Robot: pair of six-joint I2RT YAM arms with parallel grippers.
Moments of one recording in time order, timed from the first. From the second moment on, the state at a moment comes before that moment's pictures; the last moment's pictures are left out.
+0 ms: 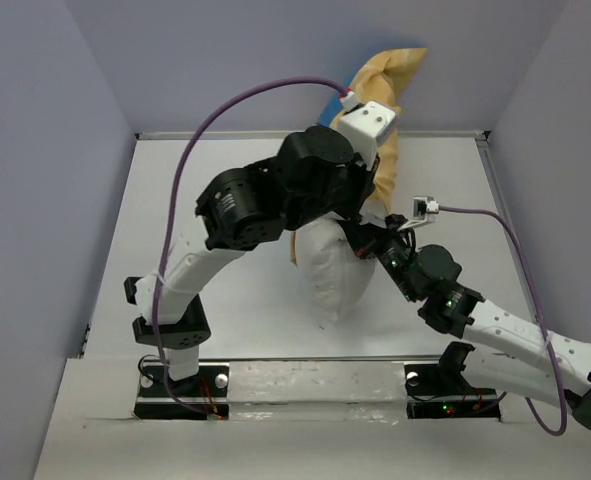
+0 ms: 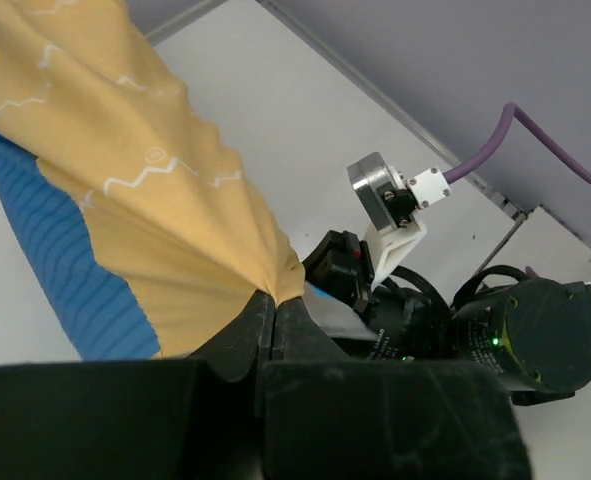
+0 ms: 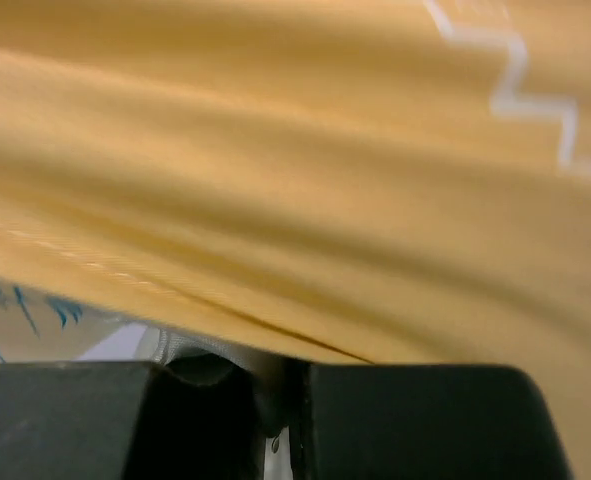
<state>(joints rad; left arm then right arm) -1.22 1.79 2.66 -1.19 -0.35 -0.27 0.93 0.92 0.68 0.41 0.41 0.70</state>
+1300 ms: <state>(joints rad) -1.17 0.99 1.63 -0.45 -0.57 0.00 0.38 0.74 0.52 0.08 0.13 0.72</state>
